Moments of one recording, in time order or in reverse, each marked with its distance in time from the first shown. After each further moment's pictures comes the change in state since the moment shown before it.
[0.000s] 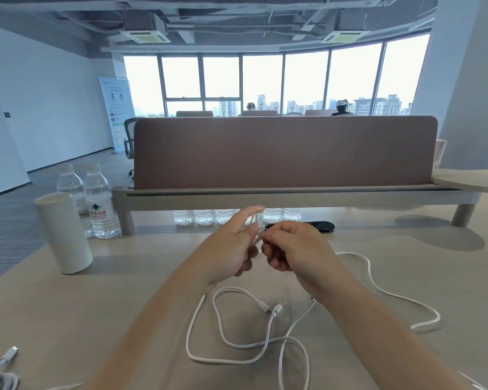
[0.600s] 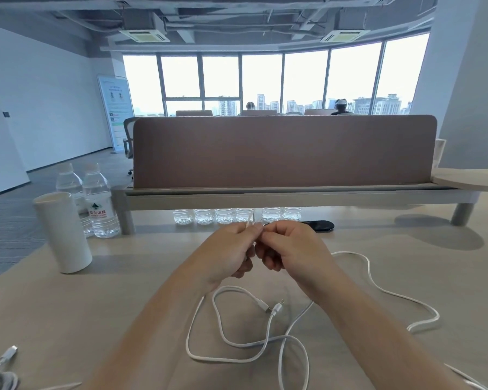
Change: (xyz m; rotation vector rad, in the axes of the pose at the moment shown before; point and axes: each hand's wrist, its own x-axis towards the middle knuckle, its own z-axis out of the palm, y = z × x) left_hand 0.002 -0.005 0.002 -0.023 0.010 -0.075; right_hand -0.005 -0.003 0.005 -0.045 -0.058 -0.115
